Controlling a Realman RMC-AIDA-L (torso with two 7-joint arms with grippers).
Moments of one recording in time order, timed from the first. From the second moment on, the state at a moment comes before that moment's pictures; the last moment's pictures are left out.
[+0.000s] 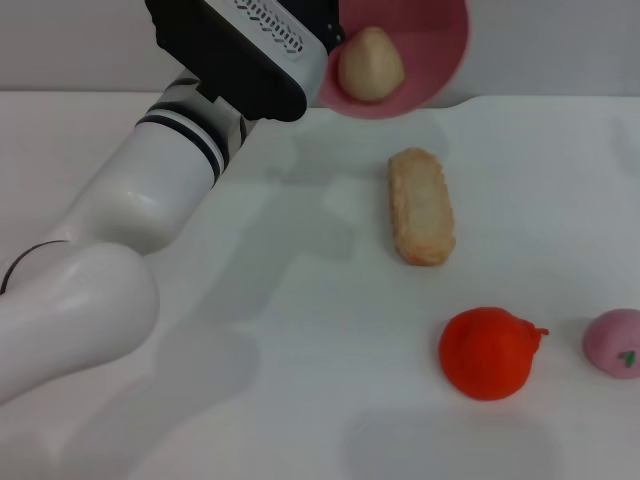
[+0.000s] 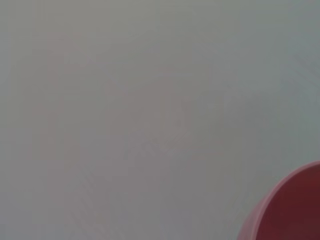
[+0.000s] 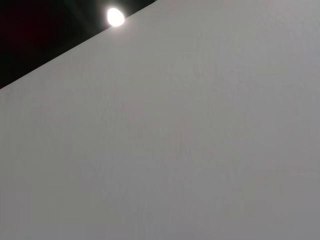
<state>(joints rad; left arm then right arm) -0.52 -2.06 2.14 1.06 2.06 -0.41 -1.99 0.41 2.07 -1.16 -0.60 -0.25 -1.45 0.68</state>
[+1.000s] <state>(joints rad) -0.46 -2.07 2.30 0.96 2.32 -0.82 -1.99 0.41 2.07 -1.17 -0.61 -0.25 -1.45 0.71</state>
